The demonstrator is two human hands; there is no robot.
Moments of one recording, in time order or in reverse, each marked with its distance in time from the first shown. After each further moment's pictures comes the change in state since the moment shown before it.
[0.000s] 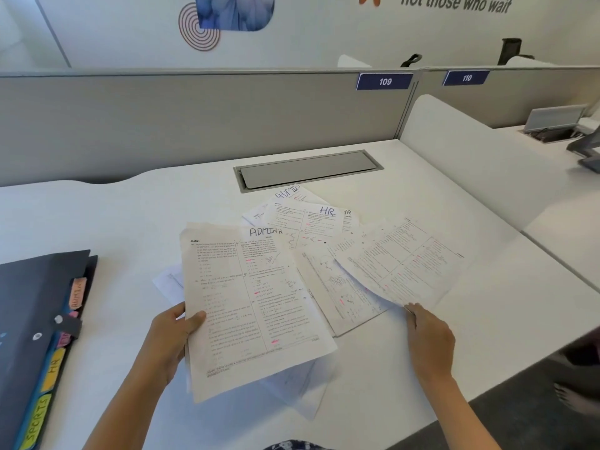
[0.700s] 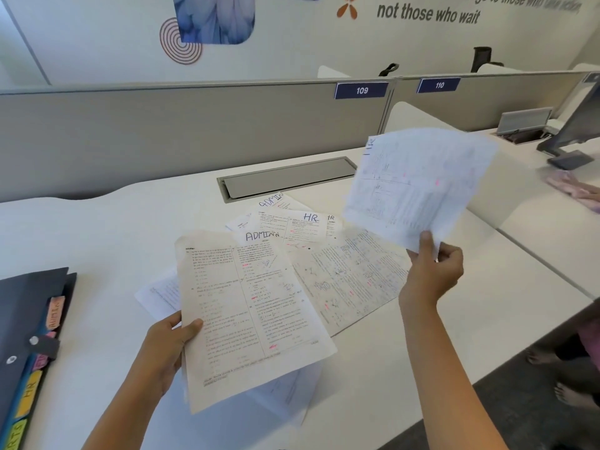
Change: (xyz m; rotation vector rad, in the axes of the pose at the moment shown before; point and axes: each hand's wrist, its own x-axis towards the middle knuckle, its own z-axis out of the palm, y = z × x) left_hand -0.002 0.002 0.017 -0.032 -0.055 -0.004; right_hand 0.094 -0.071 -0.060 1.163 0.567 0.628
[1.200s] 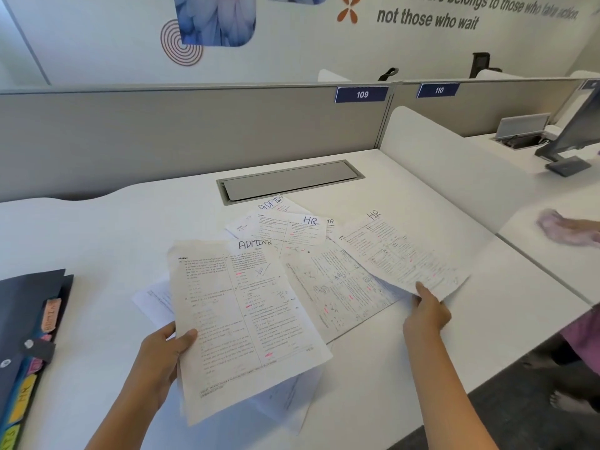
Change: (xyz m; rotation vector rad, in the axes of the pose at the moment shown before) left_hand -0.002 -0.010 -0.004 -0.035 0.023 0.003; right_hand 0.020 0.069 -0.040 0.167 0.121 0.555
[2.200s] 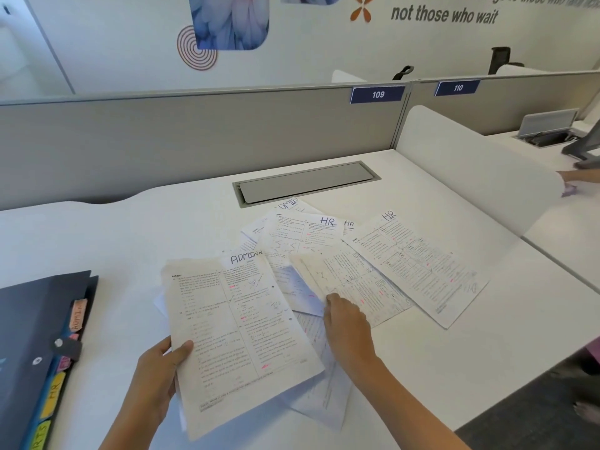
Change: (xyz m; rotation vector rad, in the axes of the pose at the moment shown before) left_hand -0.003 -0.004 -0.025 -0.053 0.102 -0.033; right_hand -0.127 0.073 0.017 -1.625 -0.768 -0.947
